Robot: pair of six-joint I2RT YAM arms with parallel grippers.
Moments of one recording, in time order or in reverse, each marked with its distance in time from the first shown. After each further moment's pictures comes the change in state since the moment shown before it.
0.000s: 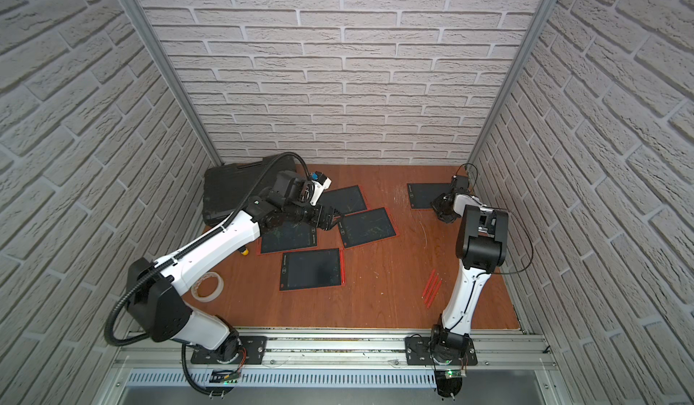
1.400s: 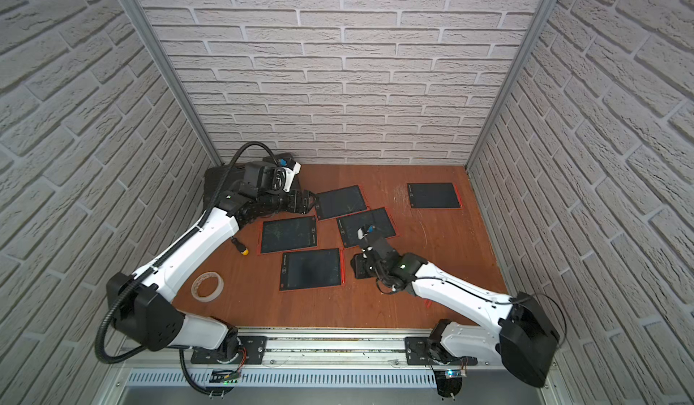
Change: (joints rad) left arm 0.193 -0.084 0.000 -0.022 -0.033 0.008; right arm 1.186 -0.793 -0.612 -0.023 0.259 -0.068
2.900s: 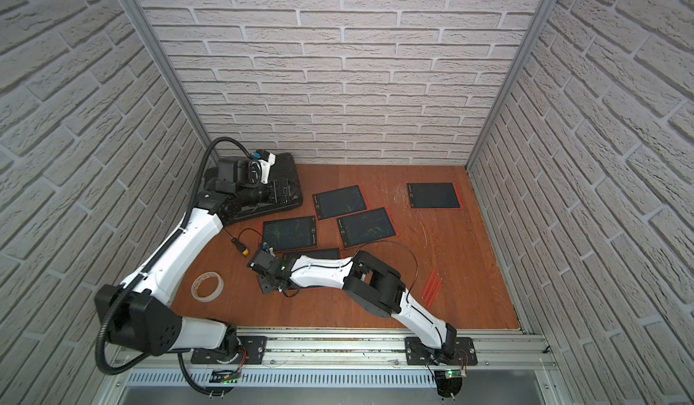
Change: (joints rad) left arm 0.179 -0.039 -0.018 0.038 0.079 -0.037; right arm 0.250 0.994 0.927 -0.021 0.051 0.019
